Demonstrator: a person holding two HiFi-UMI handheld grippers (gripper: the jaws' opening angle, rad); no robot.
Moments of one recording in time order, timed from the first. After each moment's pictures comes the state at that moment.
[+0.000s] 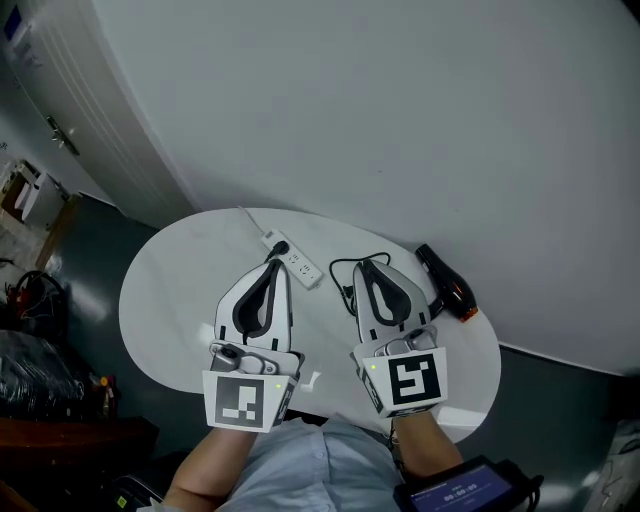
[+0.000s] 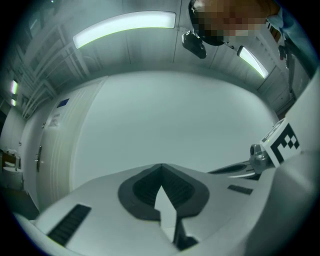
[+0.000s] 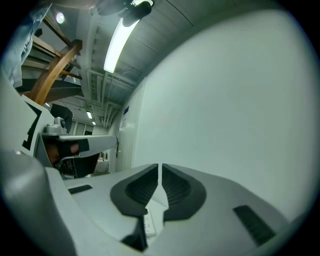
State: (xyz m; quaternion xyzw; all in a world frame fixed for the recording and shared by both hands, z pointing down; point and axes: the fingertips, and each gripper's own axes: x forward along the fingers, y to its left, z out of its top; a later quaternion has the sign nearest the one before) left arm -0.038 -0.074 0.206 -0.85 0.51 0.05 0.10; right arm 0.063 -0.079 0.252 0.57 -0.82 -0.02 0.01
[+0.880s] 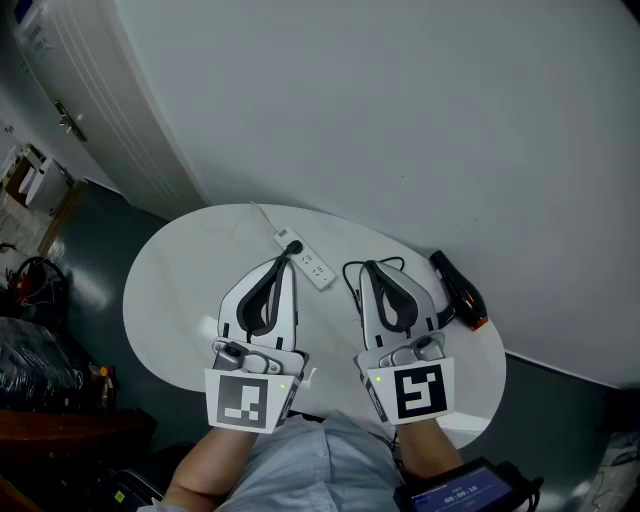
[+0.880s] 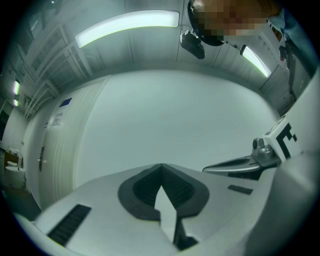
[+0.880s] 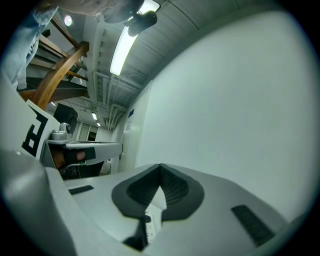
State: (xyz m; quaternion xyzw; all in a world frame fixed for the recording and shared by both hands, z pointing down) left arm -0.060 -0.088 0.204 -0.85 0.52 0.05 0.09; right arm 0.035 -0.086 0.233 0.55 -0.84 -0.05 0.00
